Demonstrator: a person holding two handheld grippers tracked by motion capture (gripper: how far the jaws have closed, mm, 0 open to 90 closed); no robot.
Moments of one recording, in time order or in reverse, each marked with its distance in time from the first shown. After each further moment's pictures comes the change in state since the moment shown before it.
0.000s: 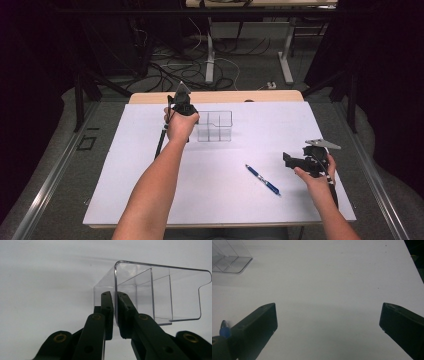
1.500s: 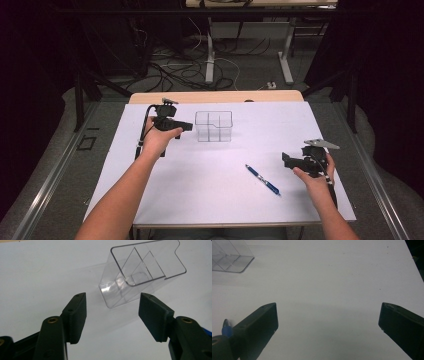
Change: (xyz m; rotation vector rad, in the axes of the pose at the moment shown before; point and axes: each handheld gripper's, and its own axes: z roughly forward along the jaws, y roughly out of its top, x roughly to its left) left arm 0.045 -0.052 -0.038 -0.194 -0.109 0.369; right arm 0.004 0.001 -0.001 0.002 0.000 -0.012
